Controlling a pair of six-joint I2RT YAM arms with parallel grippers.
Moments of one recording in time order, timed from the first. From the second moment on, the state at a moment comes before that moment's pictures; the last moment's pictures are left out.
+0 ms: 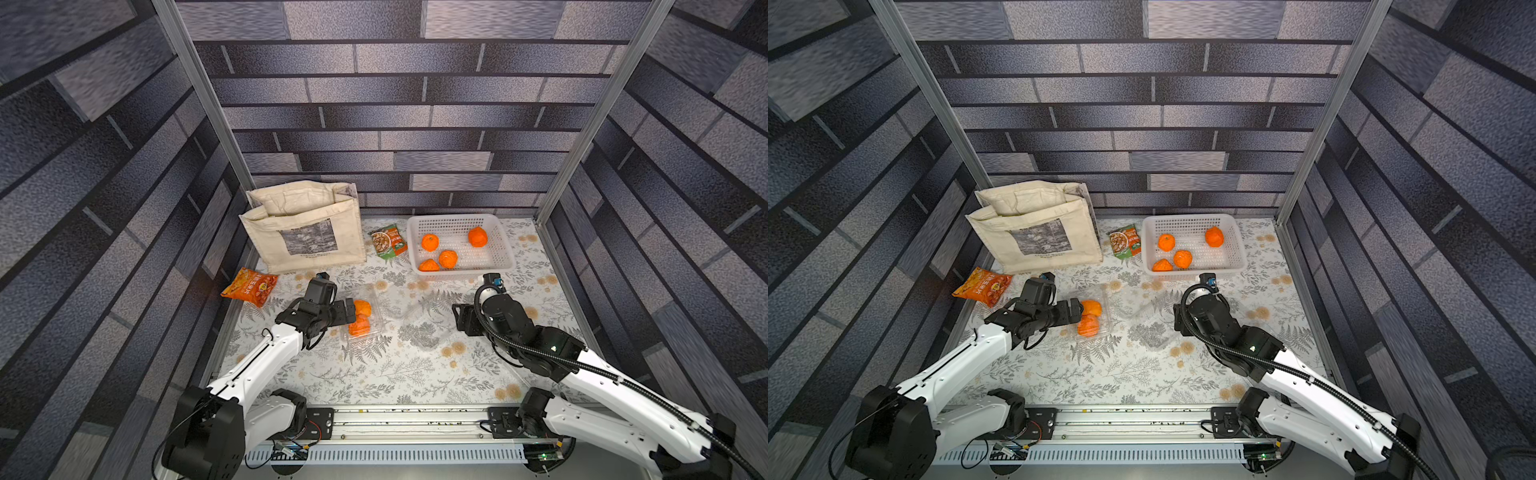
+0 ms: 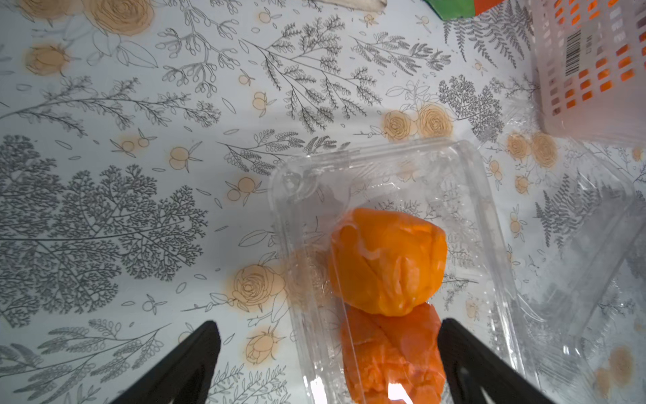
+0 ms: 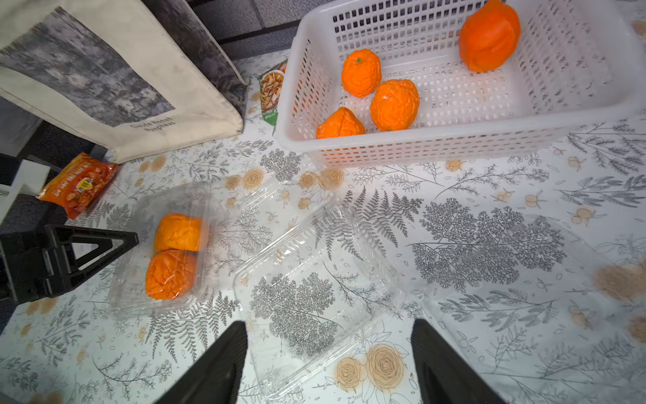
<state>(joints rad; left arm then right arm) -0.35 1.11 0.62 -0.42 0.05 -0.44 0.89 0.86 0.78 -0.62 0.37 0.64</state>
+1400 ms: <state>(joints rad) -0.44 0.88 0.31 -0.12 0.08 -0.70 0.79 1.61 1.21 -0.41 -0.01 0.44</state>
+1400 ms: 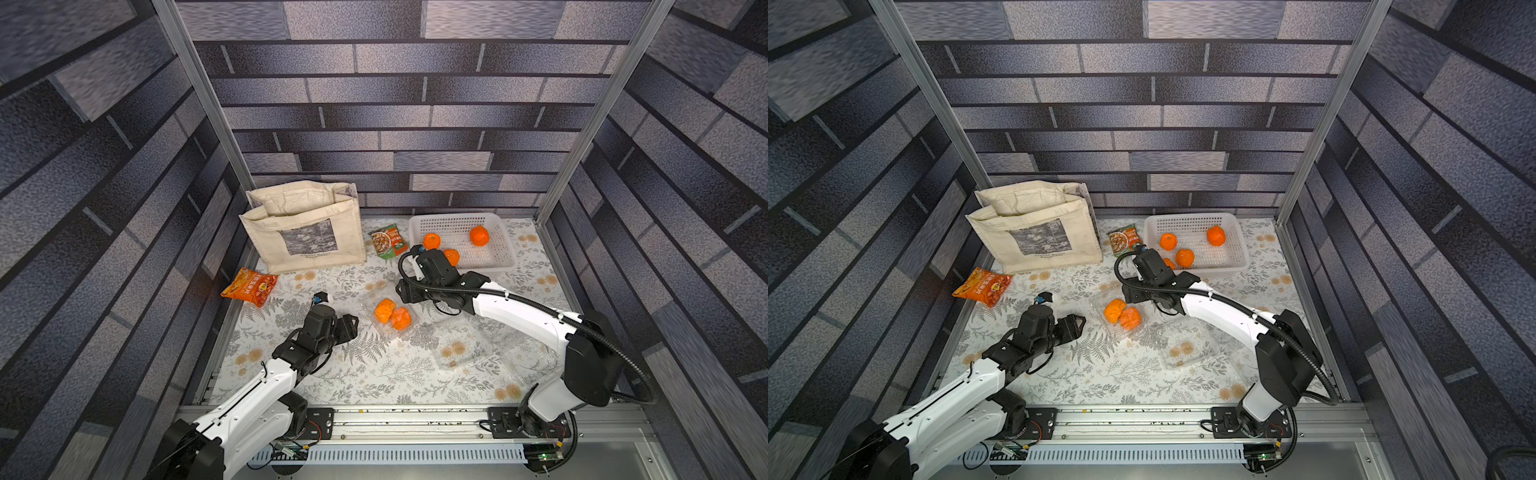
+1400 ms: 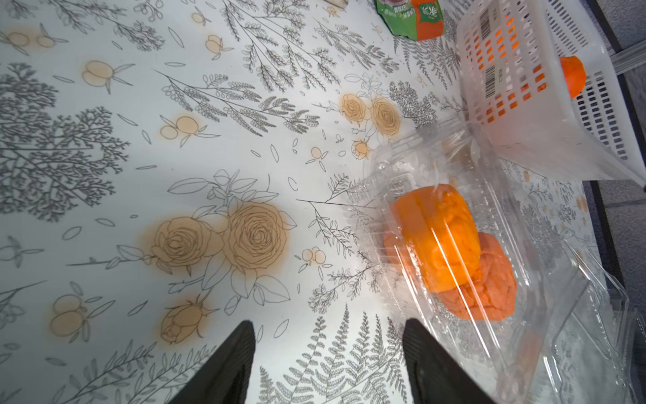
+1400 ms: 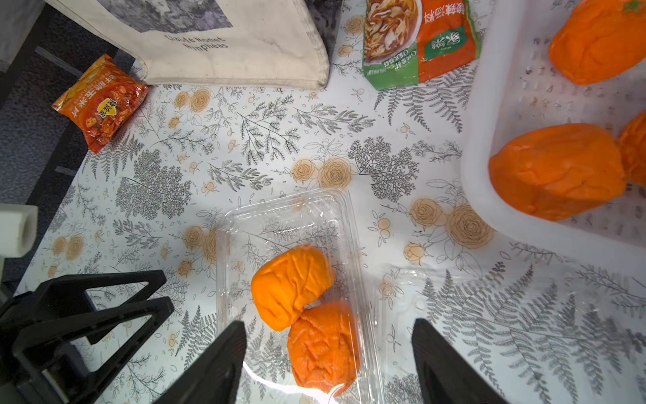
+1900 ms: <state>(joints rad) -0.47 0.98 0.16 0.24 0.32 -0.79 0.77 1.67 1.21 -0.34 -0.07 0.44</state>
